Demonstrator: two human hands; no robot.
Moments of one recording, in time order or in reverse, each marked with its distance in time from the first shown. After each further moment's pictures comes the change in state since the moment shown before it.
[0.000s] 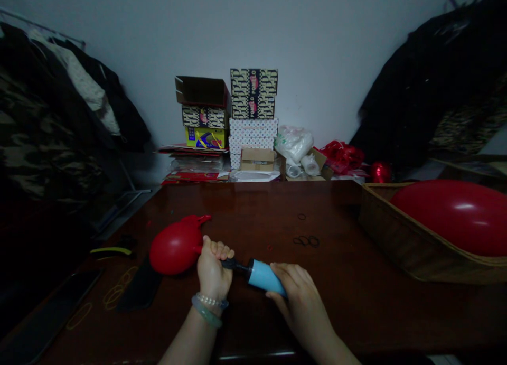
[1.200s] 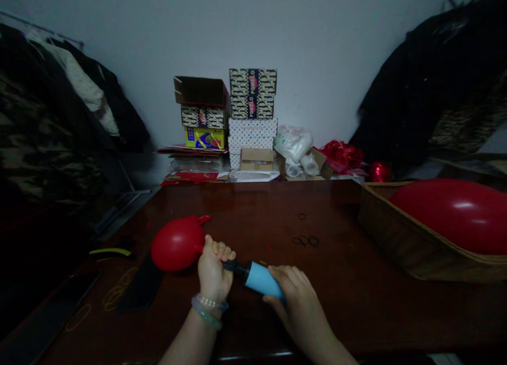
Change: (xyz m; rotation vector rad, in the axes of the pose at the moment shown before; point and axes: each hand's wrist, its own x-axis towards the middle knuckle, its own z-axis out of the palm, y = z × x) left_hand 0.000 -0.002 0.000 0.028 -0.026 -0.030; right_hand 0.000 -0.006 0.002 0.020 -0.024 0.027
